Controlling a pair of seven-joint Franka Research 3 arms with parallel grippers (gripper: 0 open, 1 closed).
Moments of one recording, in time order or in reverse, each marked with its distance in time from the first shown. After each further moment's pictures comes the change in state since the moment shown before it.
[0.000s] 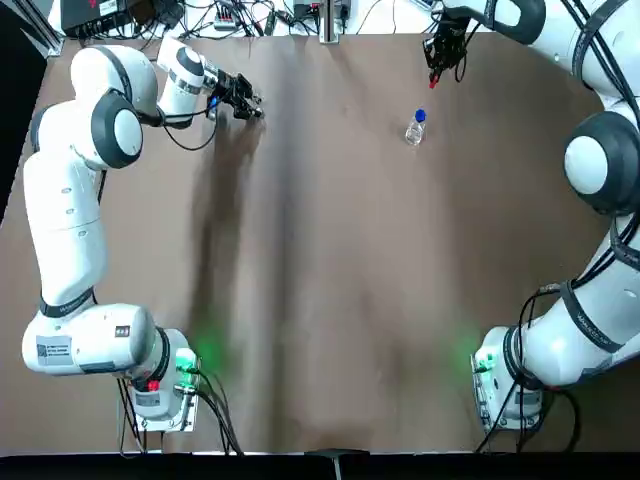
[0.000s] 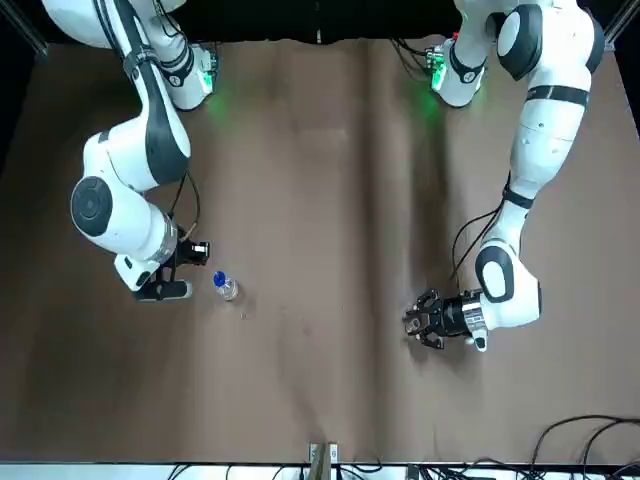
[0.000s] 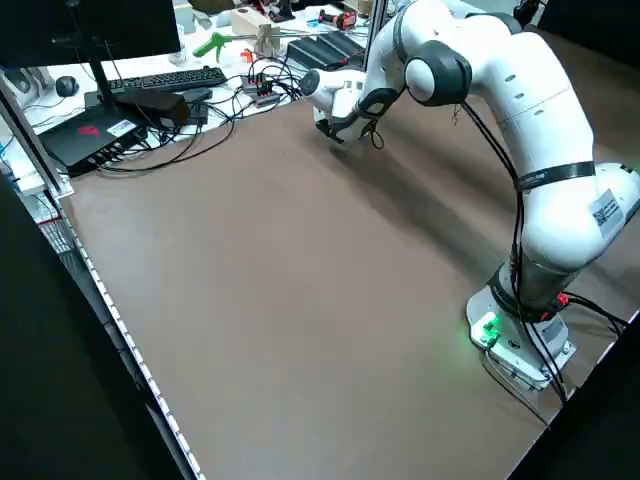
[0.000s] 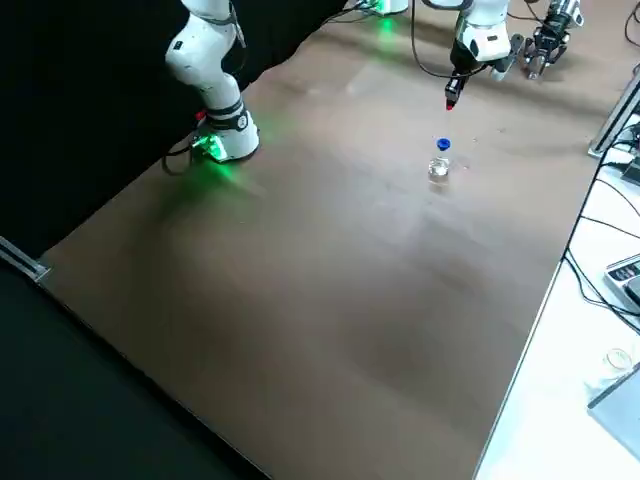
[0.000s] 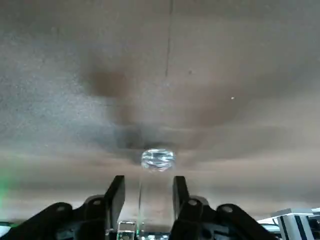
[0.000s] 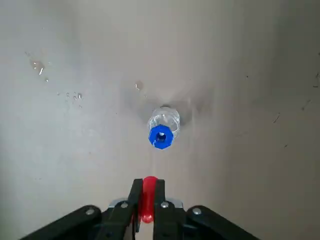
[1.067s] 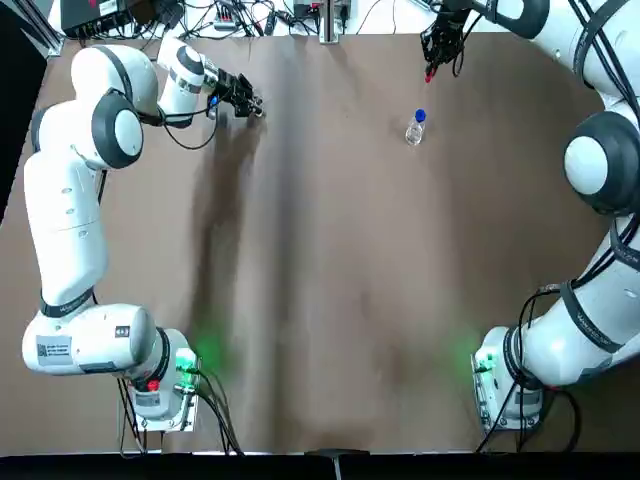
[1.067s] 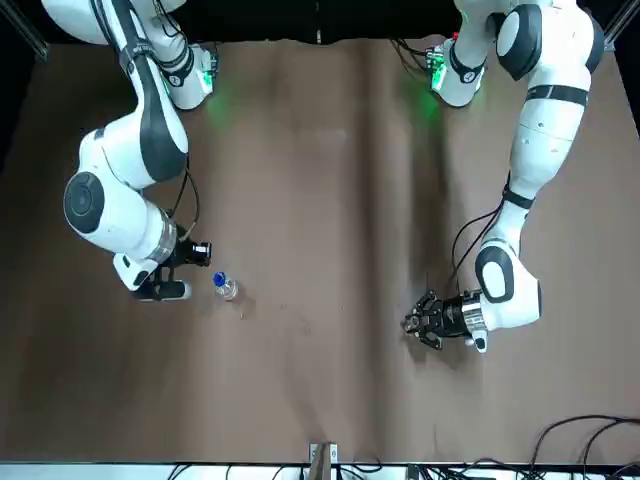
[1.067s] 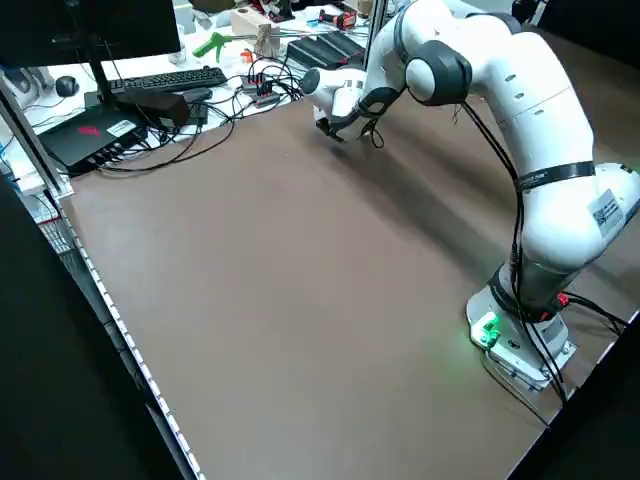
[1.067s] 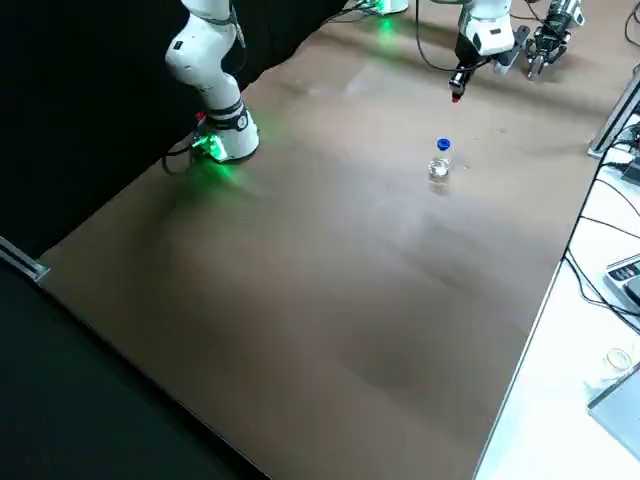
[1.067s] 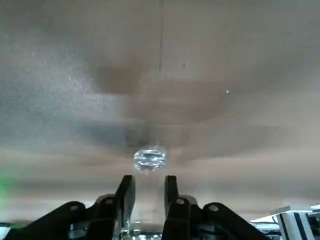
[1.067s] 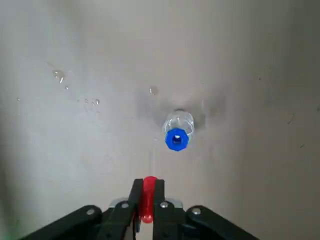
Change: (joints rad) left arm -0.008 0.000 0.001 0.008 0.000 0.001 0.002; right arm 0.000 0.000 0.002 0.029 0.050 0.000 0.017
